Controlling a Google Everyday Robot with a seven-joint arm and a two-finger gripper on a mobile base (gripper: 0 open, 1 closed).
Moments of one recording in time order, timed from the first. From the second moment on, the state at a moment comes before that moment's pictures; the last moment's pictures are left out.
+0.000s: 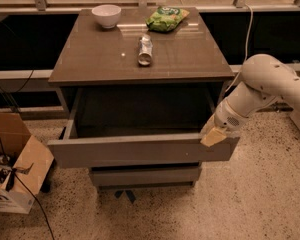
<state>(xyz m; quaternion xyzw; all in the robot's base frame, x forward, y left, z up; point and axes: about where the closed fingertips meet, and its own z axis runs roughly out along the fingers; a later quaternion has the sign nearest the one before) 0.554 -0.191 0.682 -0.56 0.80 0.19 0.11</state>
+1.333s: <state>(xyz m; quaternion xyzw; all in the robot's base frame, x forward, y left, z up) 0.514 -0.207 0.687 -0.51 0.83 0.19 0.11</state>
